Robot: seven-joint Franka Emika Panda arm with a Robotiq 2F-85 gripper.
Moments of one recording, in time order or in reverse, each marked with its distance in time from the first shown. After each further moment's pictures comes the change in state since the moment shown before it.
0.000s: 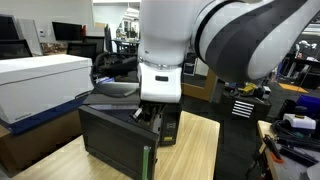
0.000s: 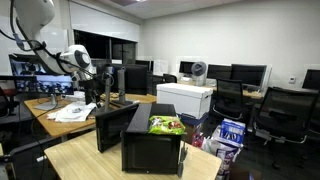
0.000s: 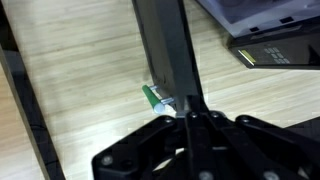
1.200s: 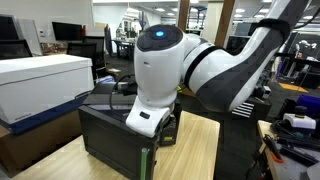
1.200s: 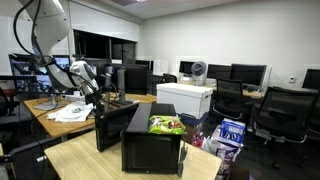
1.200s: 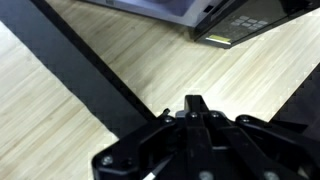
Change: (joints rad) arm 0.041 0.192 -0.076 0.074 -0.317 -0.074 0.749
